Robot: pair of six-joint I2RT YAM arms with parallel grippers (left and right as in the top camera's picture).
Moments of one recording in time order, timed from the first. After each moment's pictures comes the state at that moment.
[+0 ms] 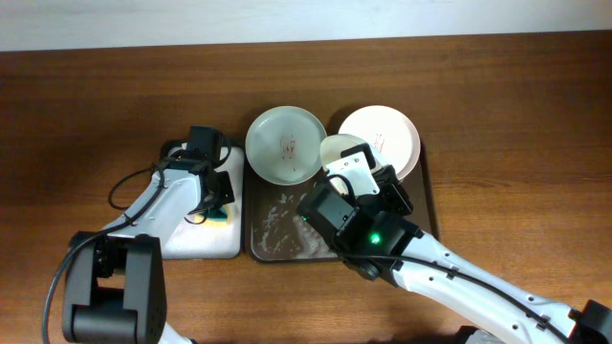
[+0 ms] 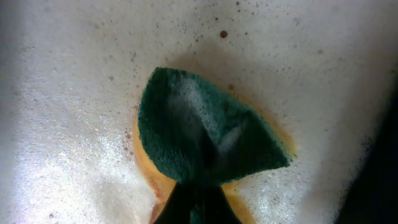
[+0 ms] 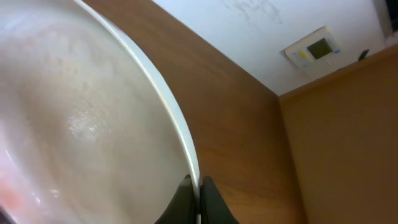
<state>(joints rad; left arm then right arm) -0.14 1.76 1.03 -0.63 -0.15 -0.35 0.86 1.41 1.04 -0.74 1.08 0.23</state>
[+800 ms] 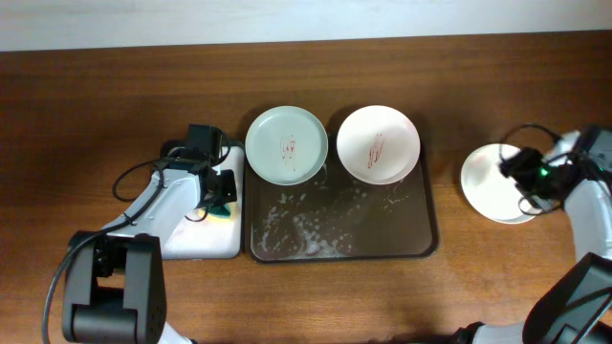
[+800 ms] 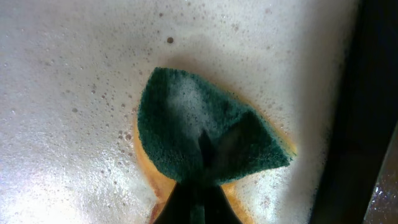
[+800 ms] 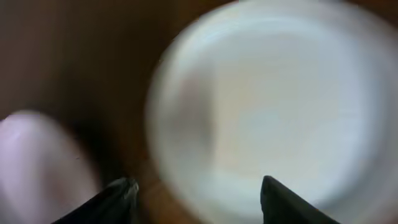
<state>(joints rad) -0.14 1.76 1.03 -0.58 -0.07 -0.24 -0.53 1.60 1.06 -0.59 -0.38 0.28</state>
